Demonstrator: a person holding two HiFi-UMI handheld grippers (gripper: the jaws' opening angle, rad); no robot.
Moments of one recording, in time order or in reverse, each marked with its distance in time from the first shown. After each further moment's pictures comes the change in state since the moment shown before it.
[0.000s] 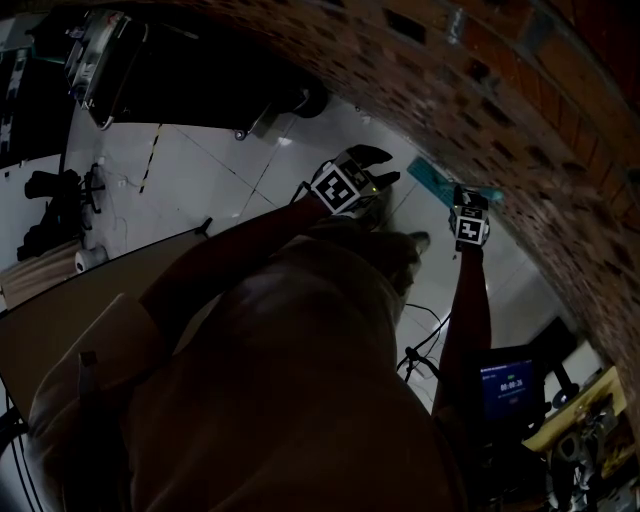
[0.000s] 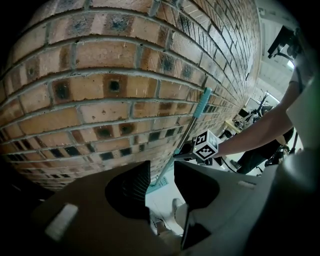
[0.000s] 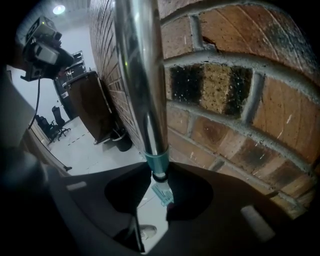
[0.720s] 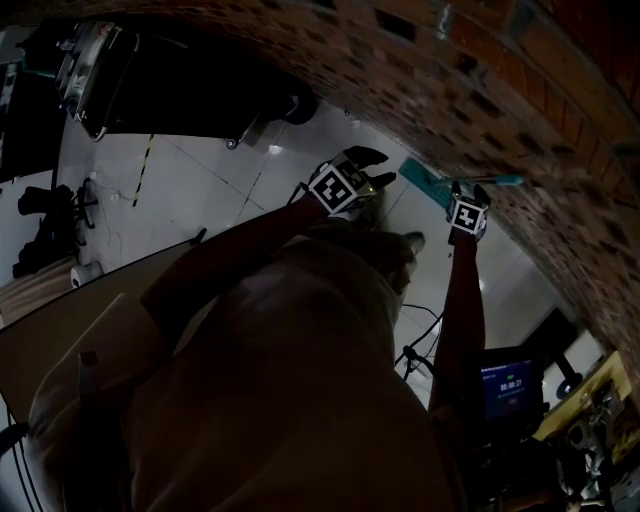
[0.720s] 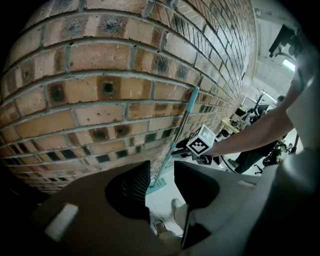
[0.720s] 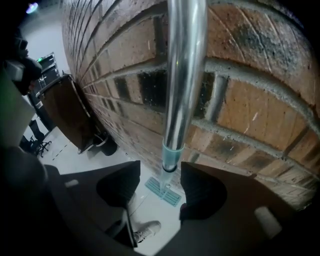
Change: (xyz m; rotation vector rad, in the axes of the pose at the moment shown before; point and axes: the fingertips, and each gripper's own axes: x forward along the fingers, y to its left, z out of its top) left arm 0.000 -0.008 0.004 0.027 -0.012 -0.027; right arm -0.009 -0.030 -0.002 0.198 0.054 -0.166
